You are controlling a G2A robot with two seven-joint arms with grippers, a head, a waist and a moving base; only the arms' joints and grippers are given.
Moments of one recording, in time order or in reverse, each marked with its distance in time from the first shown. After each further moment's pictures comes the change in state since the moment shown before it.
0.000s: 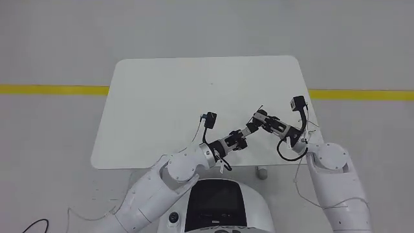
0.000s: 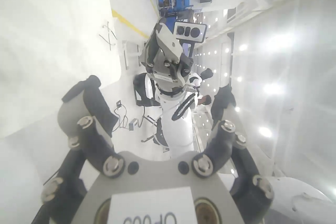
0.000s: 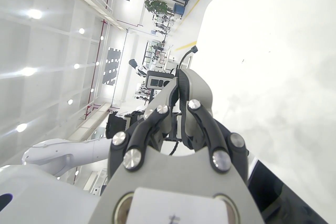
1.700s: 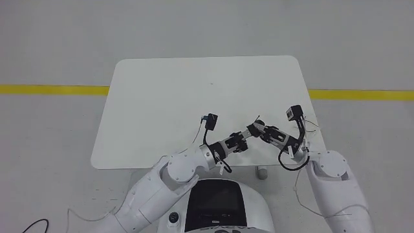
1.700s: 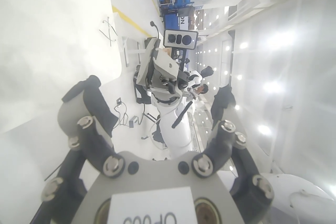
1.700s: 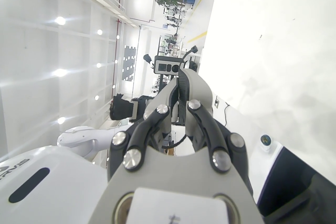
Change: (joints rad) left arm 0.004 0.001 0.001 0.010 -0.018 -0.020 -0.029; right arm -0.064 0.030 -0.028 -0.002 0.137 0.010 0.058
